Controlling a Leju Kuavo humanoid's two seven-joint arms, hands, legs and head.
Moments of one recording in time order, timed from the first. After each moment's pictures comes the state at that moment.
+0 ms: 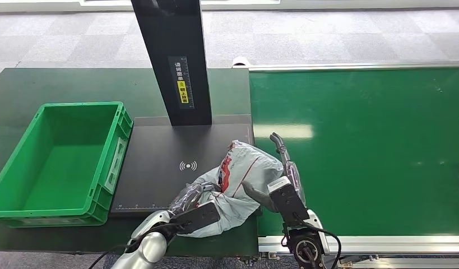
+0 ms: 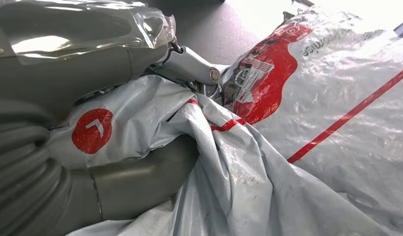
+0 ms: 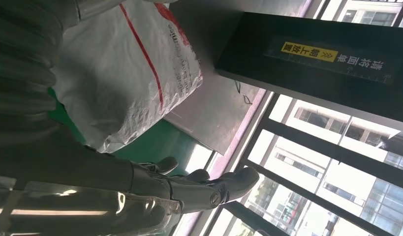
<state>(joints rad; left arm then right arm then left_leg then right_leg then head) -0.20 -0.13 -0.39 -1.05 -0.87 -0.12 -0.30 -0.06 0.22 0.21 -1.40 0.45 -0.05 -0.49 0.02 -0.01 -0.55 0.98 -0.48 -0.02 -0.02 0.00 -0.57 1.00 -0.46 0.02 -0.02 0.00</state>
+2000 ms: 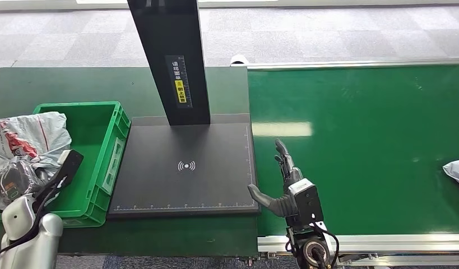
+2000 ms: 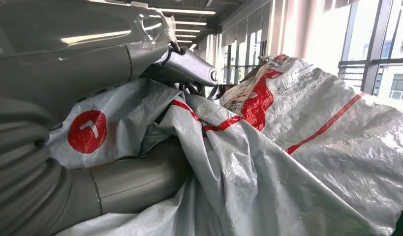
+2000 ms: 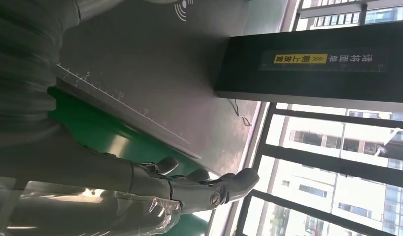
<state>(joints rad) -0.25 0.11 0.34 -1.14 -1.44 0.32 0.16 -0.04 0.23 0.14 -1.35 0.24 0.08 -0.55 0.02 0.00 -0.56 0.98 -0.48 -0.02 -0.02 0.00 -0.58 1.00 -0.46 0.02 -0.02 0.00</state>
